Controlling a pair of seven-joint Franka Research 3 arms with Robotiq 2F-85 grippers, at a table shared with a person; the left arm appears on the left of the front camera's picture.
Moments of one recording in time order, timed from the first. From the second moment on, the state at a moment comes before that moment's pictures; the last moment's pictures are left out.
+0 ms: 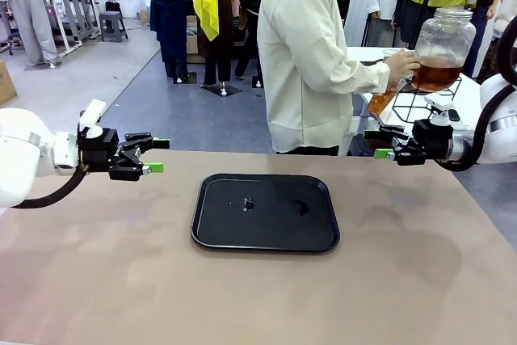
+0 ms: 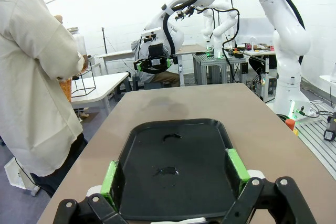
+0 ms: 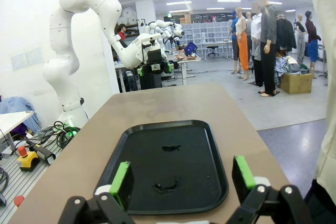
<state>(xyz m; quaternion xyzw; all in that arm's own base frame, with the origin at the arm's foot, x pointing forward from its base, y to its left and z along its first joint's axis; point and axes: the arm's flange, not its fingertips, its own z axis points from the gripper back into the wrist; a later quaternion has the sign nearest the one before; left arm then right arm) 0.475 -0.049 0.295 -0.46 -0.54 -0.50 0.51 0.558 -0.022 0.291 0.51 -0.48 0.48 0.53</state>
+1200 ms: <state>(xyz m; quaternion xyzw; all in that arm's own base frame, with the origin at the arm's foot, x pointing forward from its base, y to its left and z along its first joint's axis) 0.475 -0.049 0.295 -0.46 -0.54 -0.50 0.51 0.558 -0.022 0.291 0.51 -0.48 0.48 0.53</state>
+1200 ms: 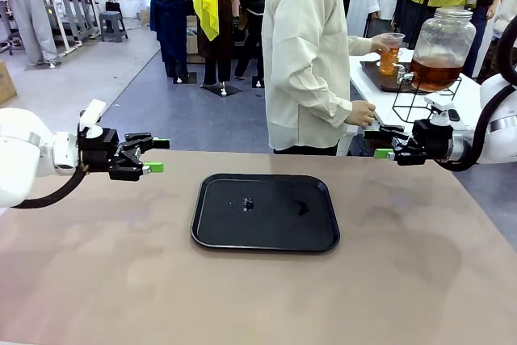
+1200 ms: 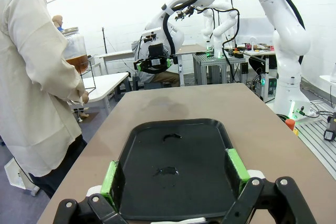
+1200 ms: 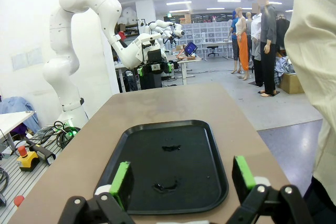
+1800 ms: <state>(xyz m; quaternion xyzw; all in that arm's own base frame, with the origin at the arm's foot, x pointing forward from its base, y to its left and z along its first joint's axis) 0.475 -0.049 0.295 -0.46 -0.54 -0.50 0.51 0.558 -0.022 0.291 0.51 -0.48 0.48 0.53</state>
